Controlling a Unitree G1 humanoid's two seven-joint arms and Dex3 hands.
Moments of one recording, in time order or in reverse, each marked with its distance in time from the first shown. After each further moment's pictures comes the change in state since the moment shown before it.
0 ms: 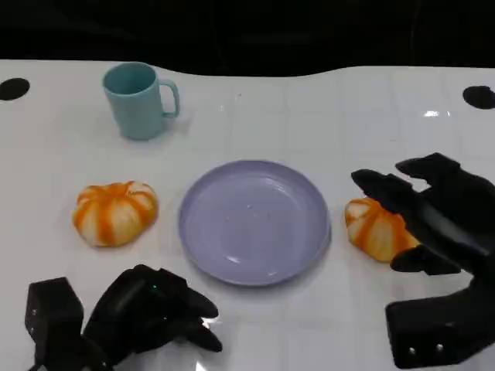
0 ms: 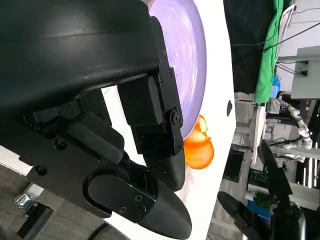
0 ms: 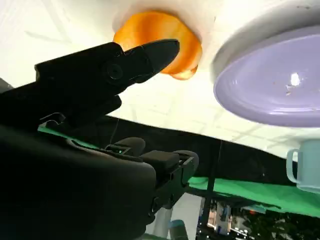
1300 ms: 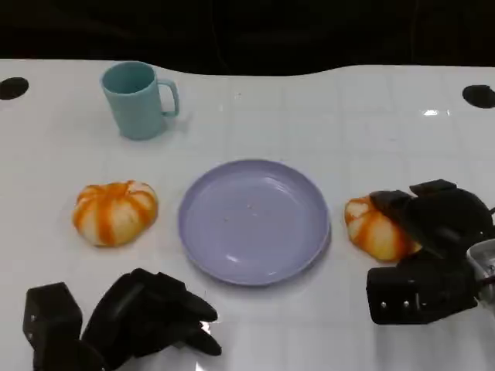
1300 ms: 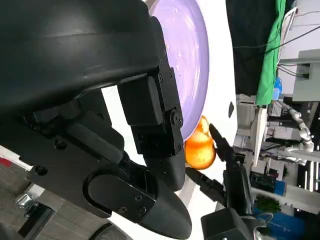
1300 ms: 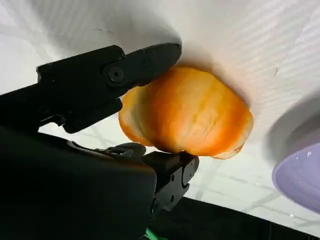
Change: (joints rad) left arm 0.033 0.000 -0.004 -0.046 -0.001 0.019 0.016; right arm -0.279 0.064 0.202 0.672 0.080 0.057 -0.216
